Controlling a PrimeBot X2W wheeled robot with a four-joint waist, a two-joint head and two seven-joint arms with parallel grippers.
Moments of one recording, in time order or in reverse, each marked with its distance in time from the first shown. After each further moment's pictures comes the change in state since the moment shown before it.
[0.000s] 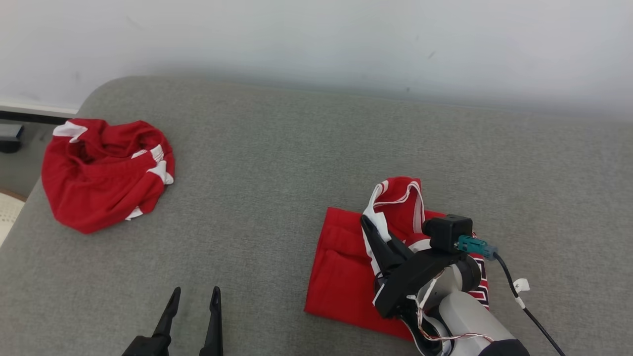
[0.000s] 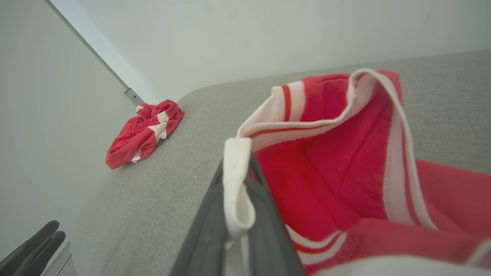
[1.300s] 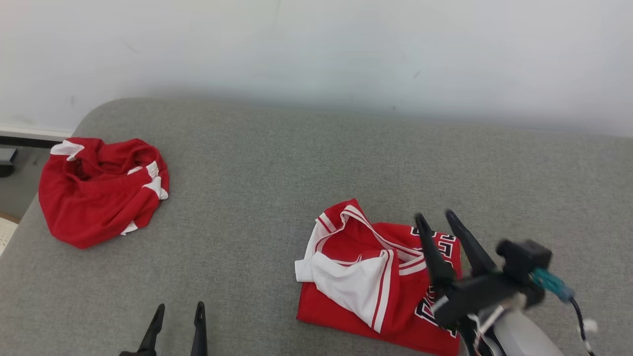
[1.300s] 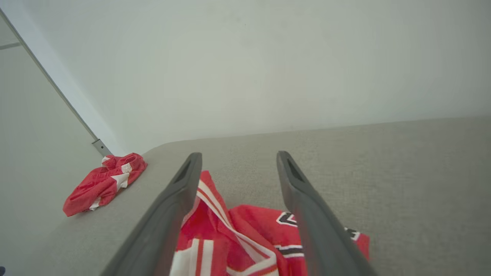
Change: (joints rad) left arm 0.047 0.000 0.047 0.000 0.014 -0.007 0.000; right arm 0.110 -0.143 -0.054 -0.075 0.006 0.000 -0.230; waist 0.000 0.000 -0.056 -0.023
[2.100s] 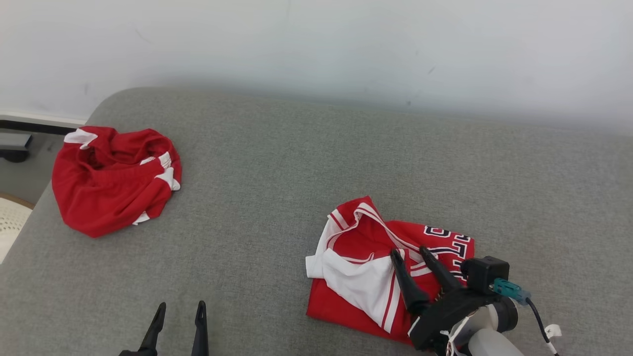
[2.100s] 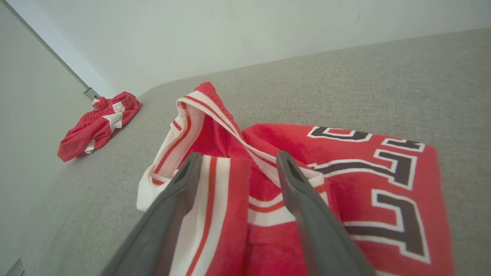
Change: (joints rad) left arm -0.004 0.000 0.001 0.001 0.000 -0.007 0.000; right arm -0.003 0.076 0.017 0.156 -0.030 0.000 0.085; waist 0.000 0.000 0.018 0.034
